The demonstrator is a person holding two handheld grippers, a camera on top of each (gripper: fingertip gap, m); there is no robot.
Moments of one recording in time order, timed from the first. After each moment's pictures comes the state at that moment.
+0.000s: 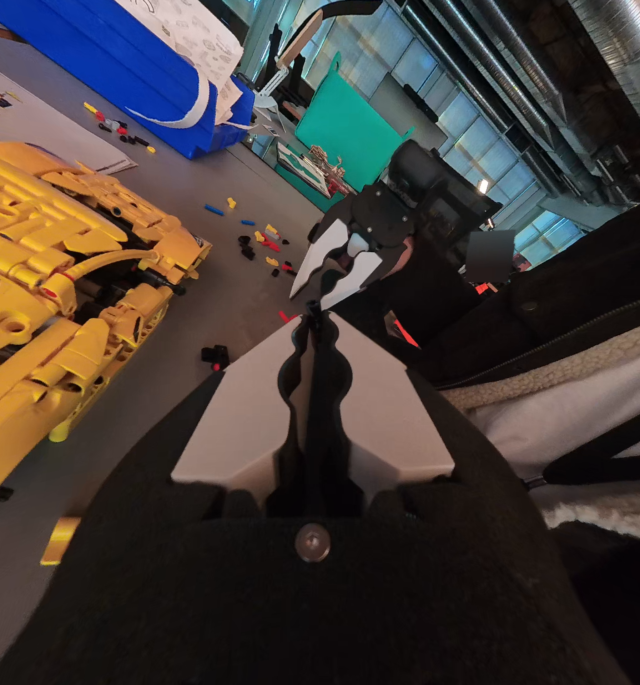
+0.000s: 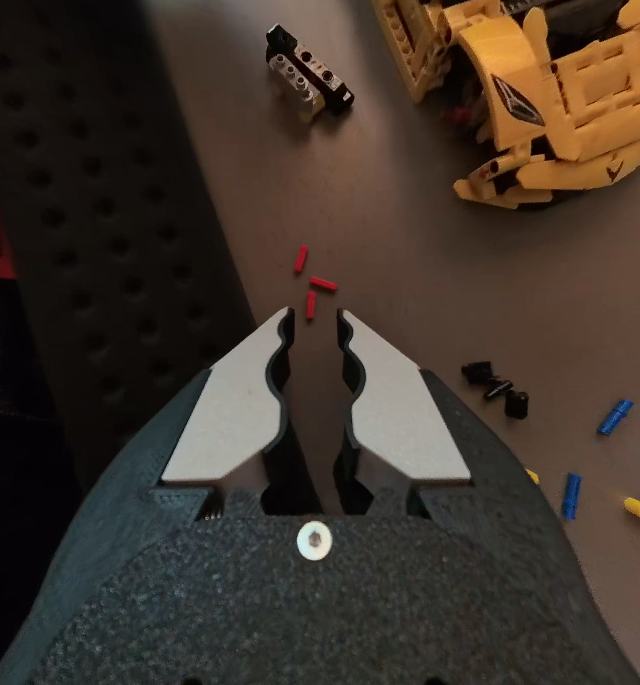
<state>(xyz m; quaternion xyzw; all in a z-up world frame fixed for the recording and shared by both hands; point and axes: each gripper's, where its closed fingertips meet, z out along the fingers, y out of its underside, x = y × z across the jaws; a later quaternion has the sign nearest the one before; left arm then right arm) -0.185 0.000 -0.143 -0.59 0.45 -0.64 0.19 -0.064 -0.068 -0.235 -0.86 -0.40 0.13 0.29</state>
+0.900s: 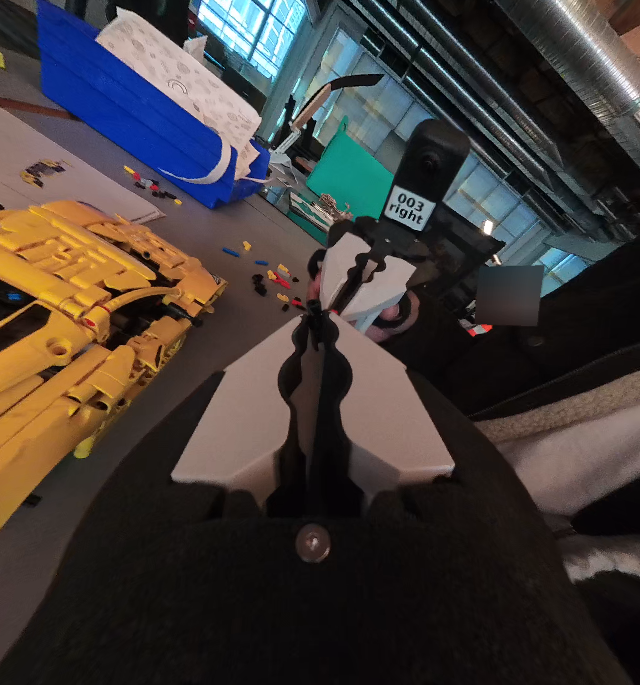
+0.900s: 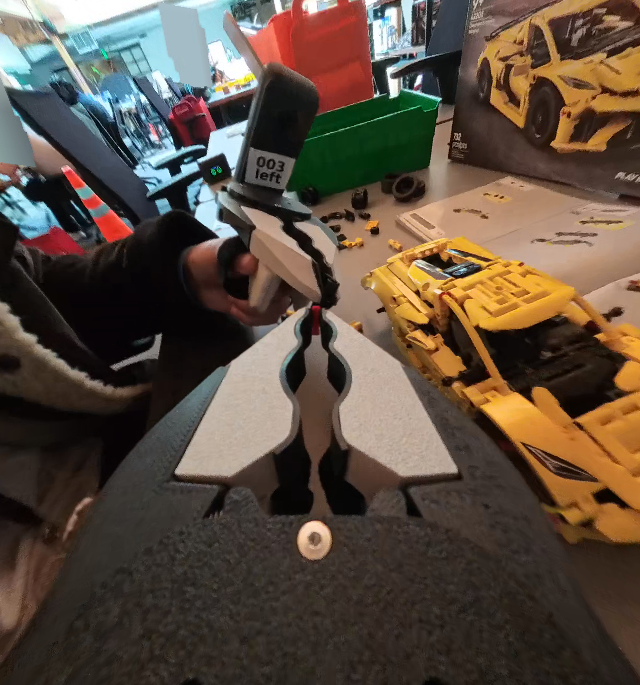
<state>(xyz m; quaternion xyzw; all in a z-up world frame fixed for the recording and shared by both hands) -0.186 0.014 -0.126 -0.59 0.41 -0.65 0.25 -0.189 0.008 -0.131 -0.73 -0.29 0.36 0.51</state>
